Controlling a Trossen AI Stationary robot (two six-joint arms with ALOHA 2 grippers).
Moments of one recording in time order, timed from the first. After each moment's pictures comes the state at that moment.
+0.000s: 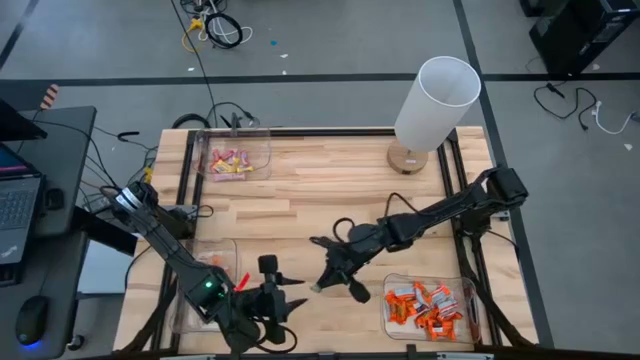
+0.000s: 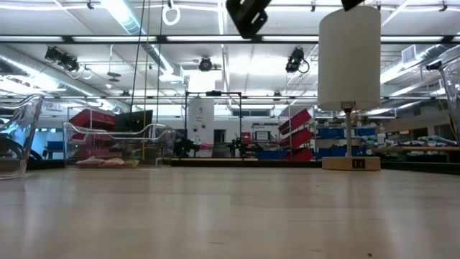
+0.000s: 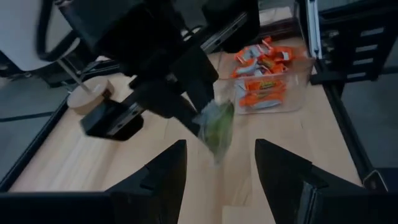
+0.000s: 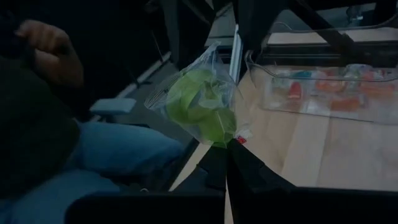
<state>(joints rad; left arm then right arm) -0.78 1.68 1.40 -0.45 -0.90 -0.35 0.29 1.72 1.09 0.30 -0.32 0.20</state>
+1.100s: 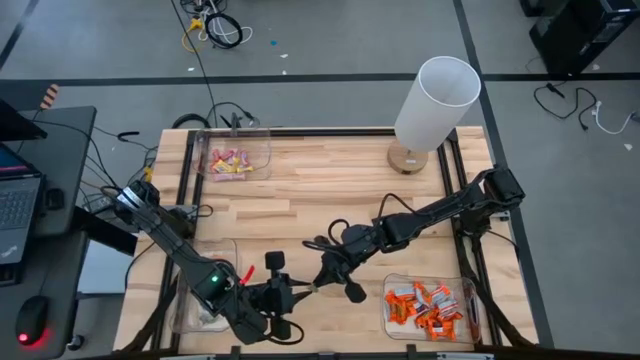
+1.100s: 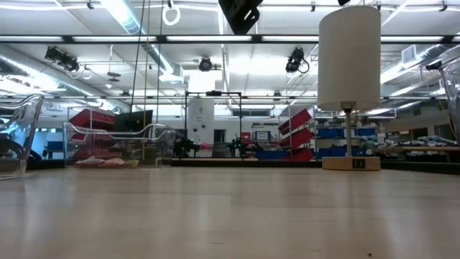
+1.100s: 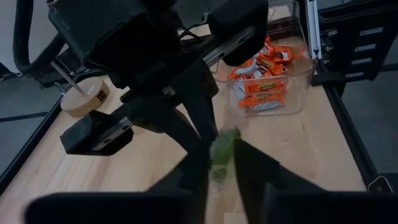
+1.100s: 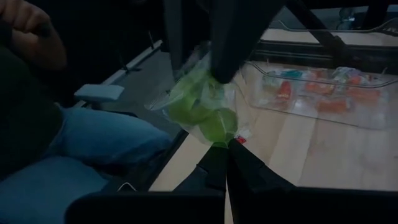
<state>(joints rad) -0.74 1.68 1.40 -0.41 -0.84 -0.30 0.29 1.75 1.16 0.20 -0.30 0.11</state>
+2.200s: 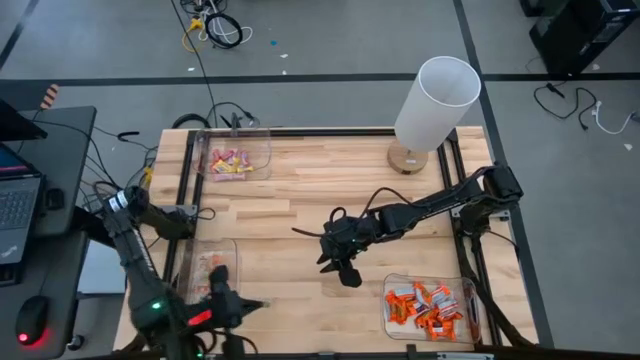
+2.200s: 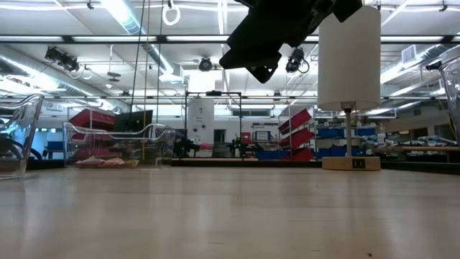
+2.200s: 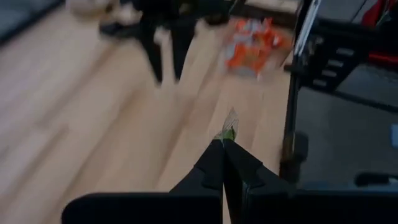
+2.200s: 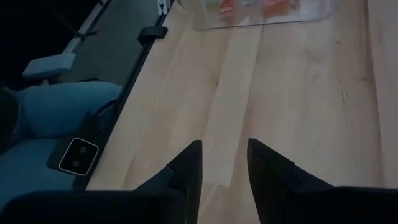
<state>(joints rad) -1.03 1.68 1.64 -1.12 -0.93 -1.22 0.21 1.75 1.16 -0.08 -0.25 0.21</state>
